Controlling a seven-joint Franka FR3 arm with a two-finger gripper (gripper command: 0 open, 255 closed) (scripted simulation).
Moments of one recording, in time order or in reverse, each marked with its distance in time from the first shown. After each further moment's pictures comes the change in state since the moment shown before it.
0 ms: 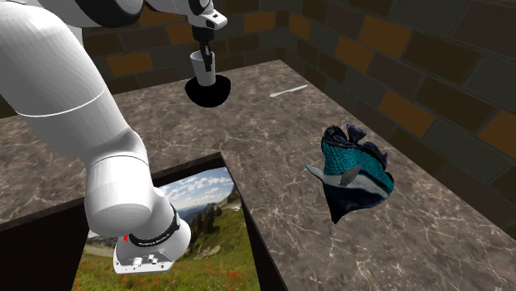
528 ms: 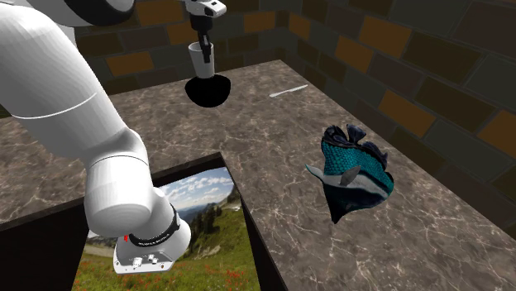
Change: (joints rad) arm -0.006 -0.034 -0.006 0.067 0.029 -0.088 -0.017
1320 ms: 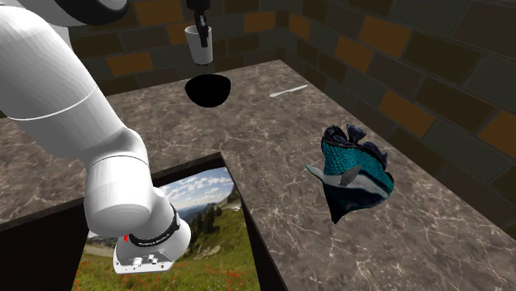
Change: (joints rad) arm -0.006 -0.027 -0.010 0.138 0.019 -0.154 -0.008
